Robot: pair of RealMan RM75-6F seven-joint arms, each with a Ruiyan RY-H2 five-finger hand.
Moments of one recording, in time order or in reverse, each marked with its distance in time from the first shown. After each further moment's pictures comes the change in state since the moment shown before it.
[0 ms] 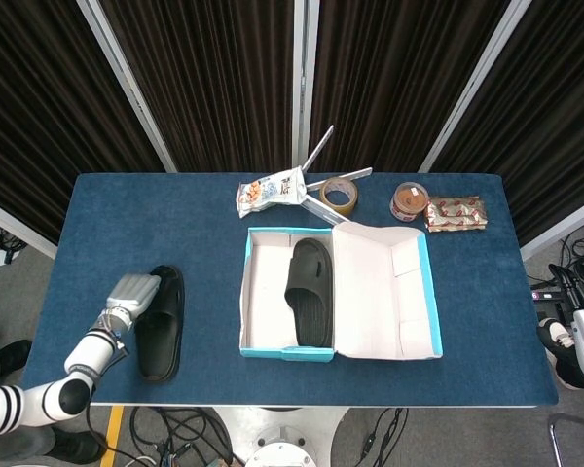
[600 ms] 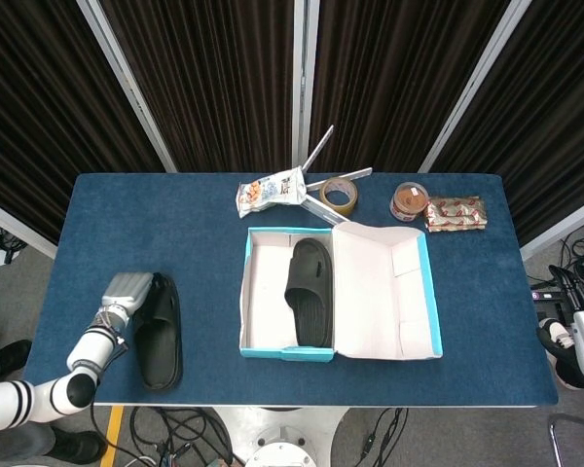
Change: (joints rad) left arm -0.016 -0.047 0.021 0.070 -0.067 0.039 -0.028; right arm -0.005 0.001 -0.002 -0.008 0.000 0.010 -0.004
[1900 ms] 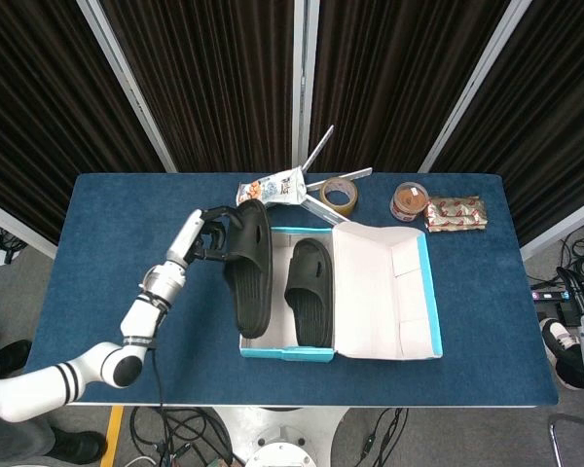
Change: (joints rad) left arm 0.038 -0.263 -0.394 0.216 0.620 0.038 -1.130; right arm -0.018 0.019 -0.001 -0.035 0.004 0.022 -0.030
